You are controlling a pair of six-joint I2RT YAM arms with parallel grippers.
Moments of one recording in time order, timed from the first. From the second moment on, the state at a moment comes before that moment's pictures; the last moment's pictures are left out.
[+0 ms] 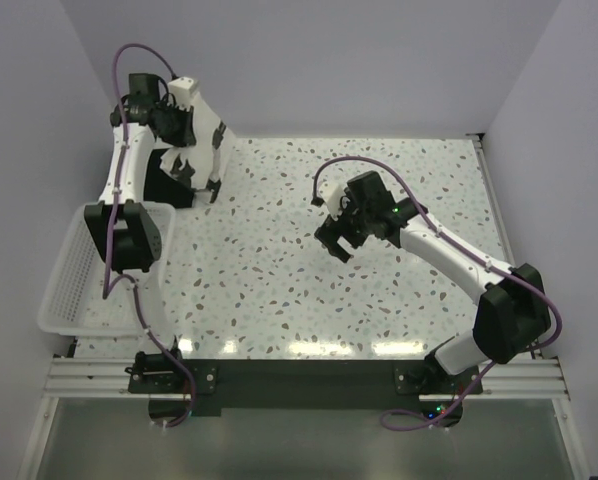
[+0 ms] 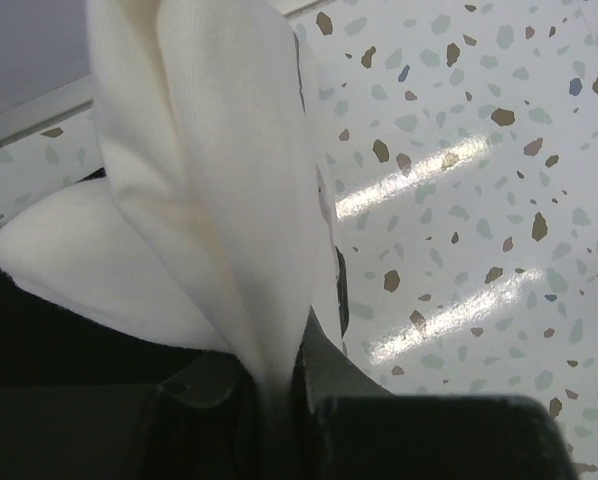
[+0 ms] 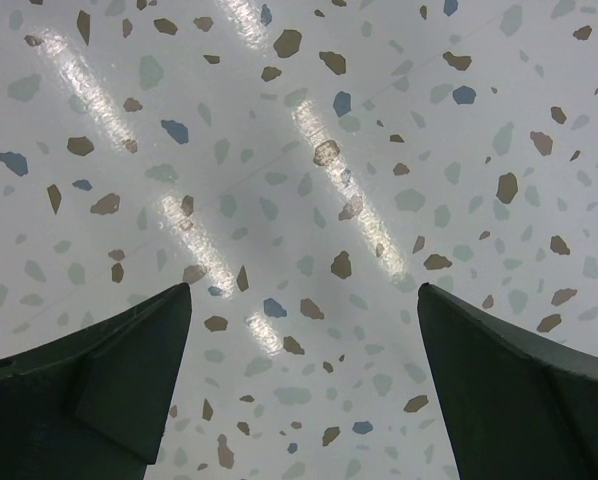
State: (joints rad) left arm 0.07 2.17 2.23 -0.86 0.36 0.31; right arm 0.57 1.50 1.19 -0.59 -0.17 -0.39
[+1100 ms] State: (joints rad) left arm 0.19 2.13 2.25 -0.91 0.40 0.40; right arm 0.57 1.54 1.19 -0.59 -0.17 -0.38
